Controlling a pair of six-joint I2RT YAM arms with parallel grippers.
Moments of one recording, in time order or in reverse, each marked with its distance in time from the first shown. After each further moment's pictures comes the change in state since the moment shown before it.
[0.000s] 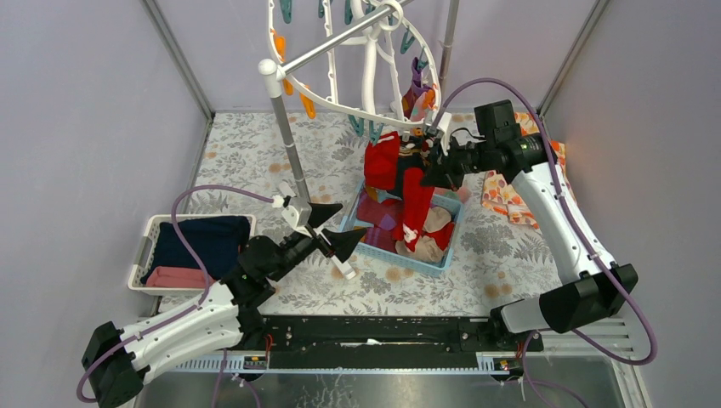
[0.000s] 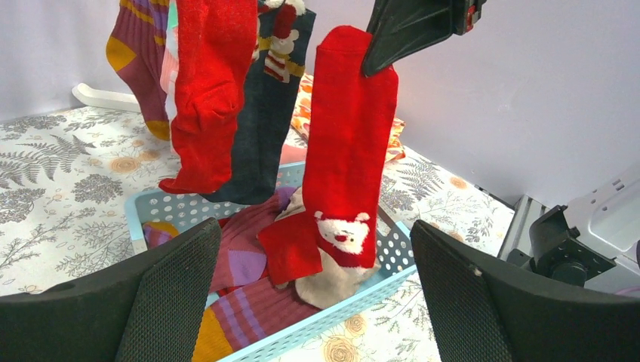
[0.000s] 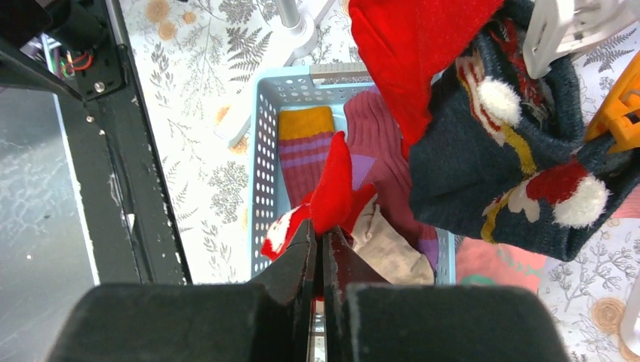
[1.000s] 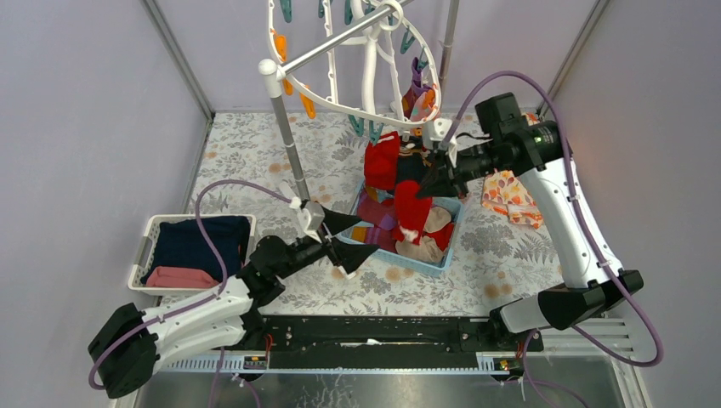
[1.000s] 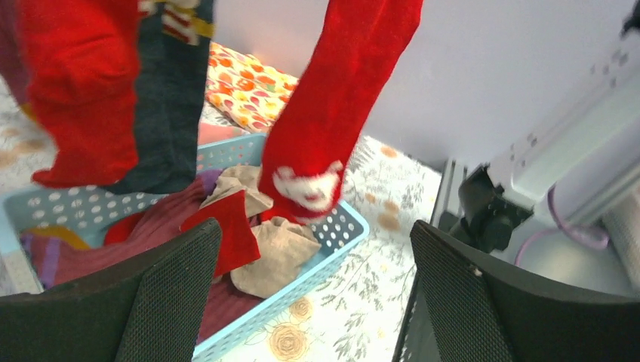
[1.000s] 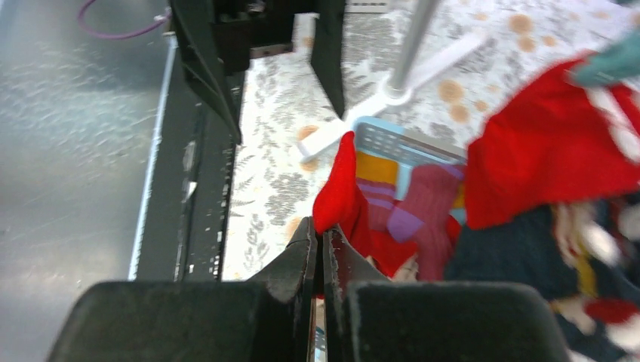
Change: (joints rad) left arm 0.014 0.139 -0.085 0.250 0.186 -0.159; right arm 0.026 0.019 0.240 -0.320 -0.248 -0.315
